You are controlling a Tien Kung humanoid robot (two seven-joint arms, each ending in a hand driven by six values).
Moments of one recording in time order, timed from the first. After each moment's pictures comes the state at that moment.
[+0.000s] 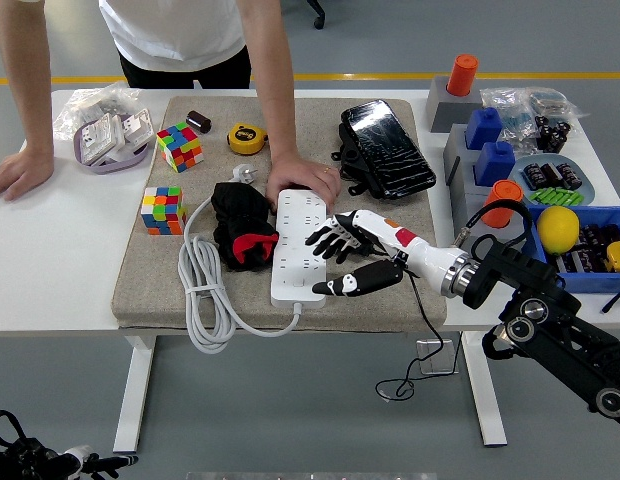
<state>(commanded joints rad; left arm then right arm) -0.34 0.23 -0.05 -0.42 0.62 0.08 0.25 0.48 -0.24 0.77 1.43 -1.36 0.12 -0.06</state>
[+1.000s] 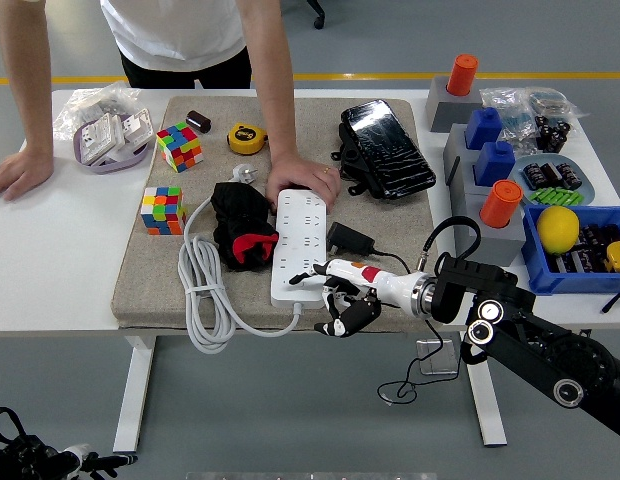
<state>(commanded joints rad) -0.34 0.24 -0.06 -0.42 0.65 0.07 0.27 0.58 -0.16 0.64 1.23 -1.42 0.23 -0.17</state>
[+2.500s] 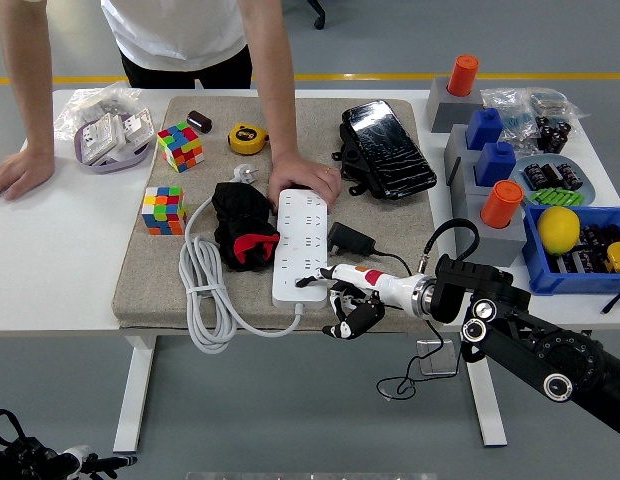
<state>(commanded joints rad) -0.34 0.24 -0.06 -0.42 0.64 0.08 0.26 0.60 -0.15 0.61 1.16 -1.44 0.25 -0.16</state>
